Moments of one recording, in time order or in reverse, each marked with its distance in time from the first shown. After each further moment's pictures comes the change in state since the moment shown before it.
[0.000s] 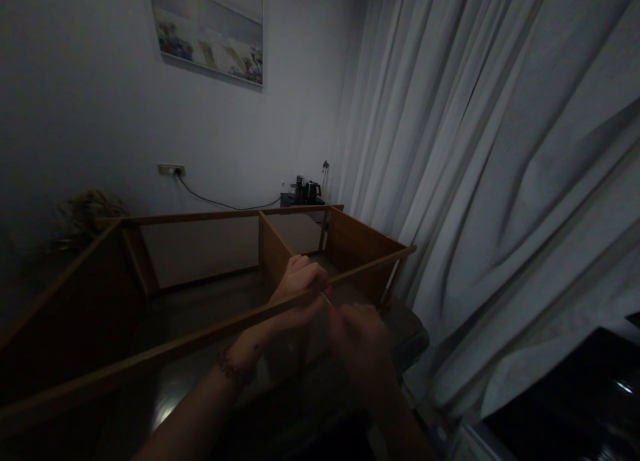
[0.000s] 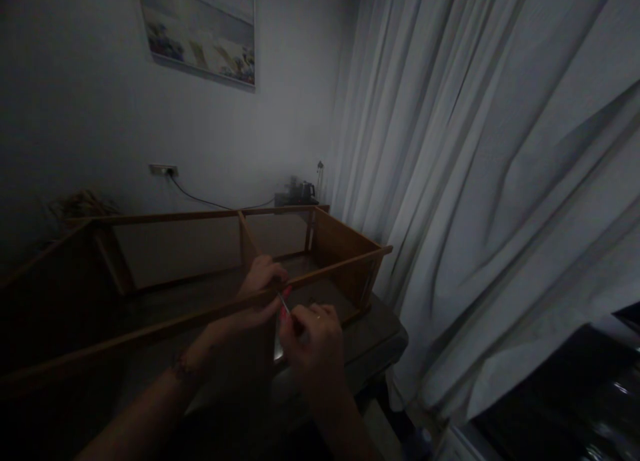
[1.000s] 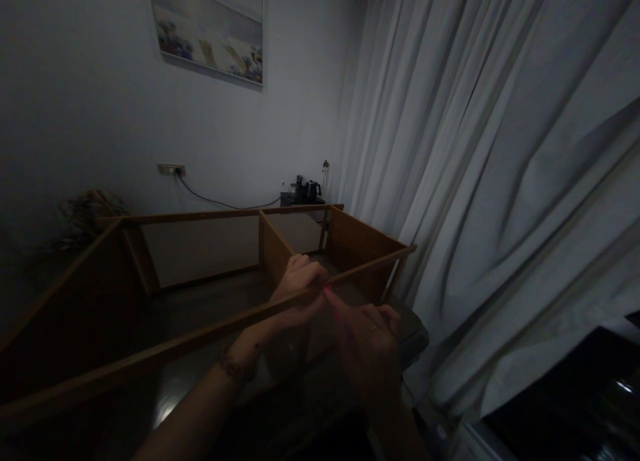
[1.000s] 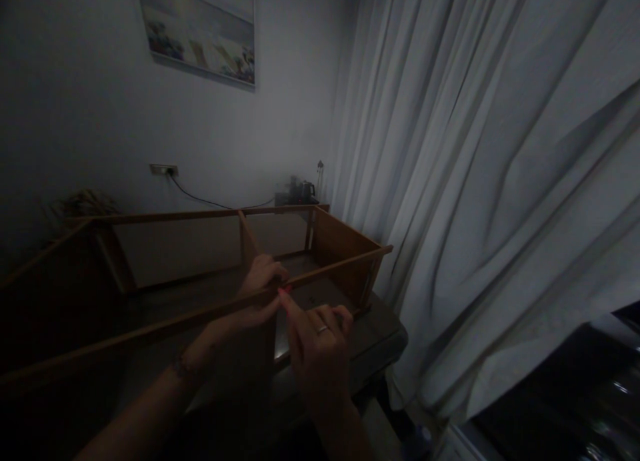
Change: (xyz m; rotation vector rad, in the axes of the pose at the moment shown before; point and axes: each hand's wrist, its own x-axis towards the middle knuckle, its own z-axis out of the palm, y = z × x) left_hand 0.001 0.003 -0.002 -0.001 0.012 -0.016; right_hand -0.010 -0.001 -0.006 -0.291 0.106 -0.240
